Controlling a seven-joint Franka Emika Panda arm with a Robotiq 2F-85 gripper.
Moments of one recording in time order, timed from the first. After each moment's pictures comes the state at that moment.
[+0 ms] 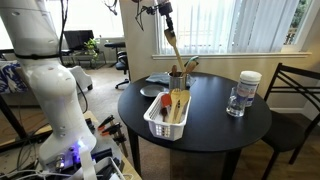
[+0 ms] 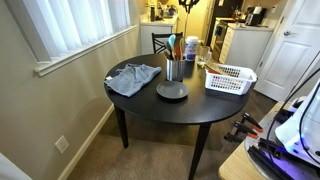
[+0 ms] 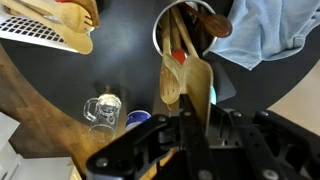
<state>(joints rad) 0.12 0.07 0.00 -1.65 -0.23 1.96 0.99</state>
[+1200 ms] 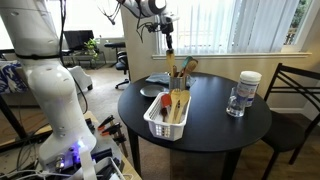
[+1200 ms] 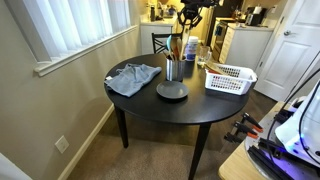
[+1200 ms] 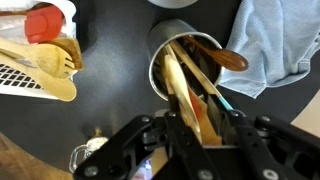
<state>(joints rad) 0.07 0.07 0.00 -1.88 -0.07 2.18 0.95</state>
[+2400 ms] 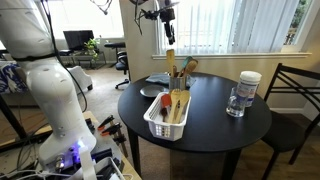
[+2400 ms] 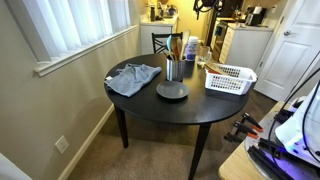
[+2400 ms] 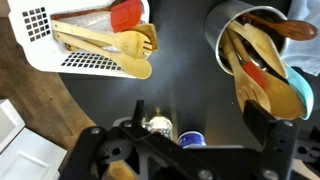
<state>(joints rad) 0.01 -0.08 -0.02 -1.89 -0.18 1.92 1.01</state>
